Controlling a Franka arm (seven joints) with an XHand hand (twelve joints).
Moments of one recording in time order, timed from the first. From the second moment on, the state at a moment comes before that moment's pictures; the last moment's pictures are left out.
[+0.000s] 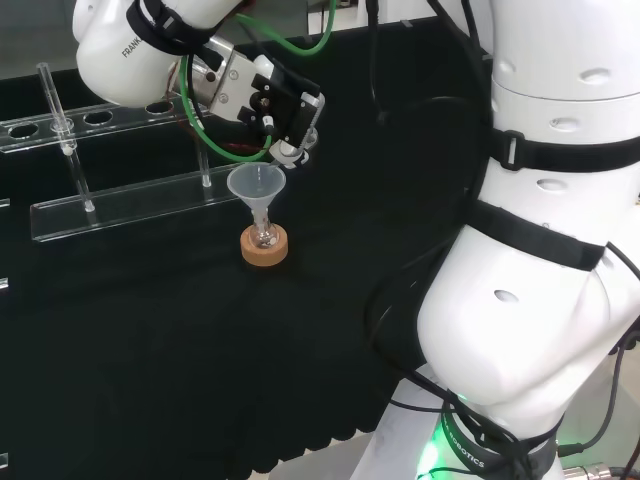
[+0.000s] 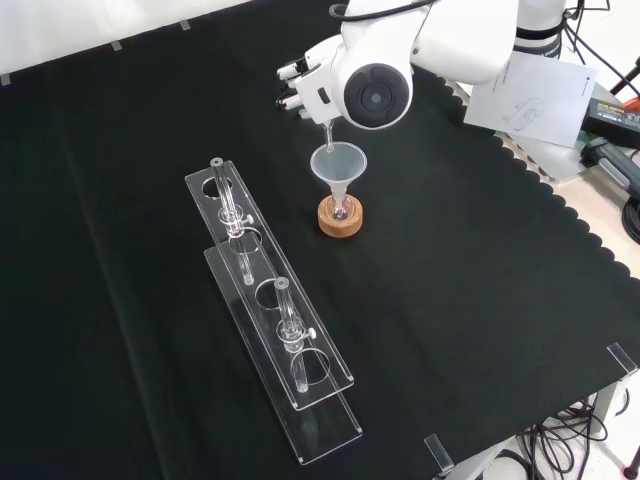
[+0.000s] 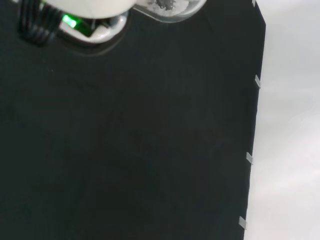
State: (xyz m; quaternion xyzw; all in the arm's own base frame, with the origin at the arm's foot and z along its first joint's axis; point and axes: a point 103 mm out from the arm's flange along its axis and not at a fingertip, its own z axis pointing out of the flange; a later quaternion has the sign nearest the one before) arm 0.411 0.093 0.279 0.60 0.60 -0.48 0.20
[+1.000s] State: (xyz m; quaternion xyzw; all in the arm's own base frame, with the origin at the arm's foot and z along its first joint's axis) arm 0.415 0.097 0.282 0.59 0.59 -0.51 0.22
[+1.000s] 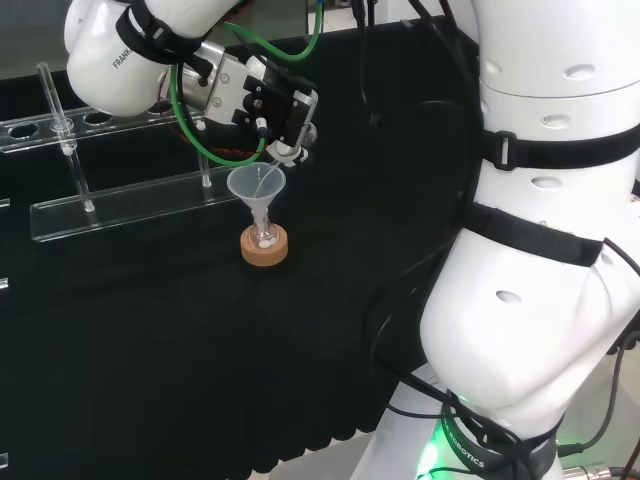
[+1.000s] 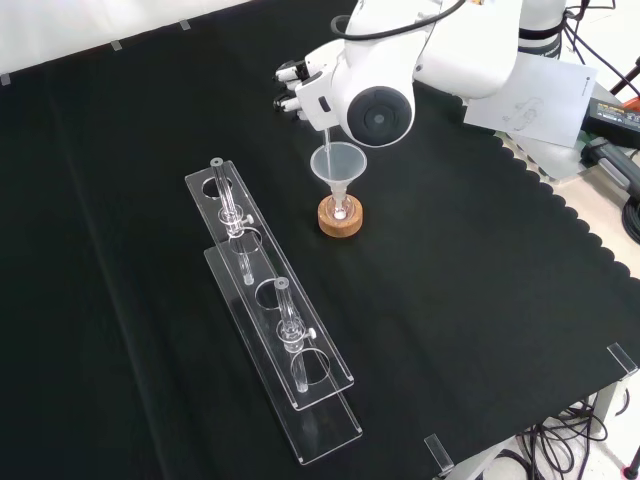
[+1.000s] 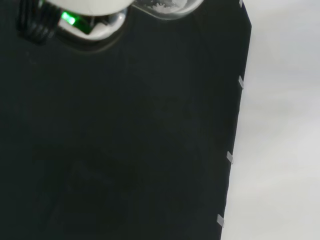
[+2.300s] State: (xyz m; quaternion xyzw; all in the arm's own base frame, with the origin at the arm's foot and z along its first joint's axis) arm 0.419 0.100 0.282 0.59 0.57 -0.53 0.23
